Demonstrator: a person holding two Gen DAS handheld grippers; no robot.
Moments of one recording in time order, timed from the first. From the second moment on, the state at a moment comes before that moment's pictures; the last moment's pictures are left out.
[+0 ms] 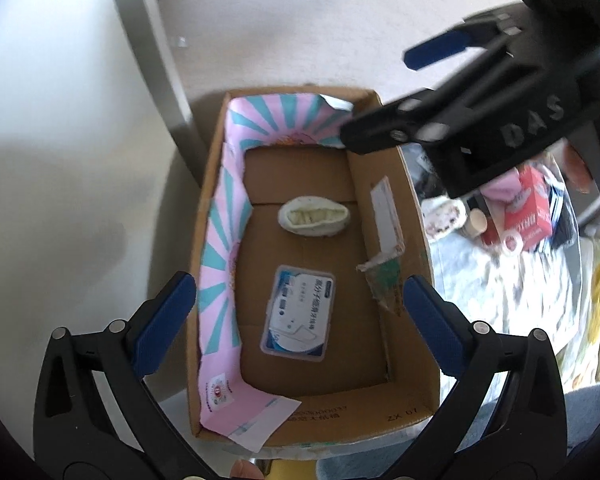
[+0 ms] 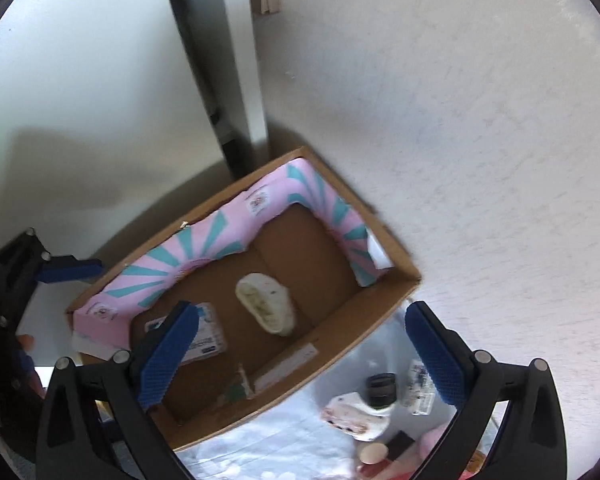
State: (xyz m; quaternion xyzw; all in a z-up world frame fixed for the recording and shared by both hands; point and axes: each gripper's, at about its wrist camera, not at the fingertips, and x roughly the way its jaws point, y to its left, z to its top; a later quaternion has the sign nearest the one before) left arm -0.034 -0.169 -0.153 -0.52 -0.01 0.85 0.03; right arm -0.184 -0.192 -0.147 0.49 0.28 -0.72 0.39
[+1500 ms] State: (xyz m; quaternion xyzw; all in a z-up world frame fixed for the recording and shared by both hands) left arm -0.036 0.056 -0.062 -0.39 0.06 0.89 0.22; right arm -0.074 0.168 -0.049 0.44 0.12 -0.88 0.12
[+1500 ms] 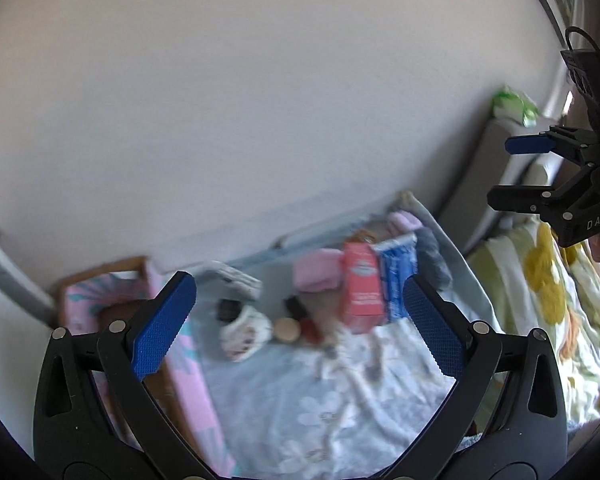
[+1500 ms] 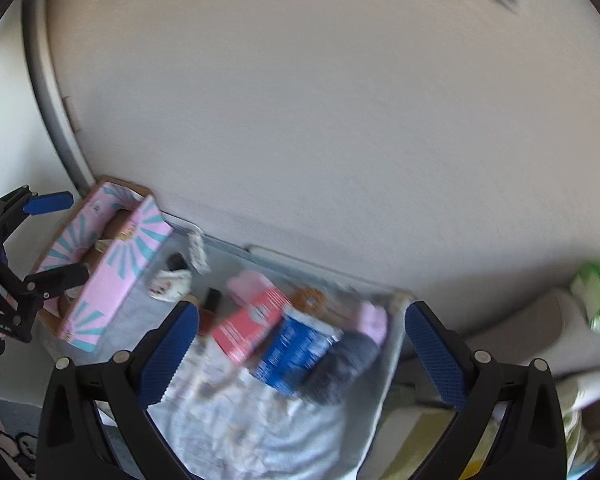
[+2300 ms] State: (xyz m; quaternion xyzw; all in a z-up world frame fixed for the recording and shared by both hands) left arm -0.093 0.179 -0.224 -0.48 0.08 0.85 0.21; right arm -0.098 0.256 -0.233 0.52 -0.03 -0.85 0.09
